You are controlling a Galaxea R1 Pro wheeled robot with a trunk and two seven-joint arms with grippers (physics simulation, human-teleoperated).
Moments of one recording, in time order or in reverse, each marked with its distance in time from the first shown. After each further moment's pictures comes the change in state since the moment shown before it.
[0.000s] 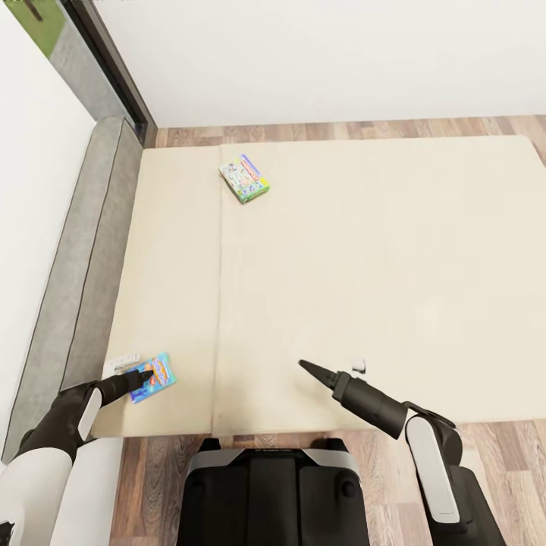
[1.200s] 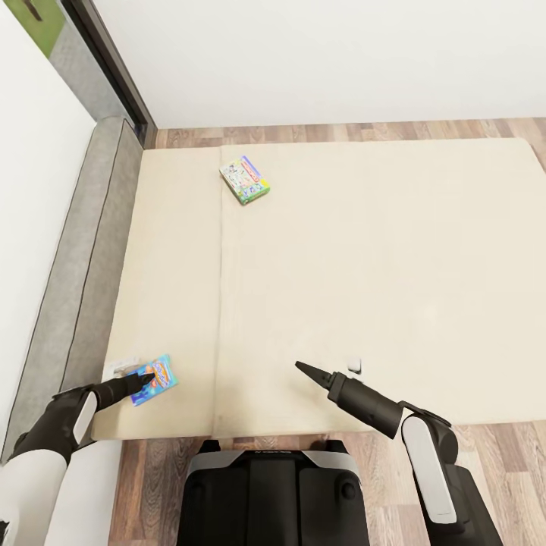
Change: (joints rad) left arm 0.000 0.020 0.012 0.037 -0.015 -0.007 -0.103; right arm 0.000 0.000 0.025 0.001 0.000 -0.007 -0.031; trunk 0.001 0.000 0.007
